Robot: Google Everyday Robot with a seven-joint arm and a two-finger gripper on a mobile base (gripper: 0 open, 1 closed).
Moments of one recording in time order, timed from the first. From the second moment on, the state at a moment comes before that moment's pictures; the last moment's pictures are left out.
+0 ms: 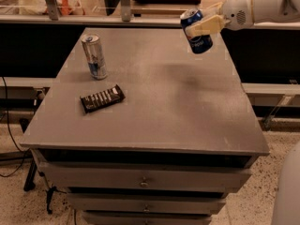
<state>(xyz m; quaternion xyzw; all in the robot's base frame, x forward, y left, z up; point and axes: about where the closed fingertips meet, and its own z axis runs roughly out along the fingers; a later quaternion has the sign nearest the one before) 0.711 -0.162 0.973 -0.47 0.69 0.26 0.48</state>
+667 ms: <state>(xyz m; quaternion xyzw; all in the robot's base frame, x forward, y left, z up) 0.708 -0.181 0.955 -0.42 0.67 0.34 0.51</state>
